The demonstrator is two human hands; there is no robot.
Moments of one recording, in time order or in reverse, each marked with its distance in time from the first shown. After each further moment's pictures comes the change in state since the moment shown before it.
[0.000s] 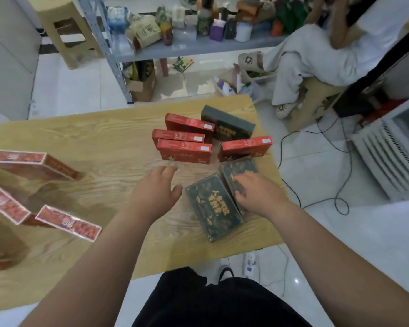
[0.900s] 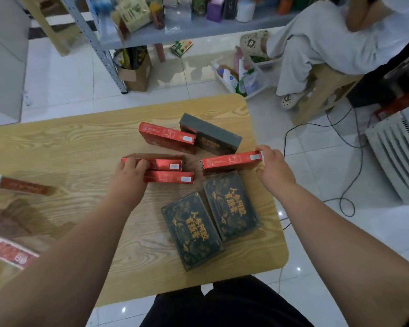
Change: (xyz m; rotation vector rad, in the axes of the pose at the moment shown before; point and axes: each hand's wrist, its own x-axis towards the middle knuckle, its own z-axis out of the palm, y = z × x) left_hand 0.116 -0.024 0.033 0.198 0.048 -0.126; right_hand 0.109 0.145 -0.012 0.286 0.157 0.299
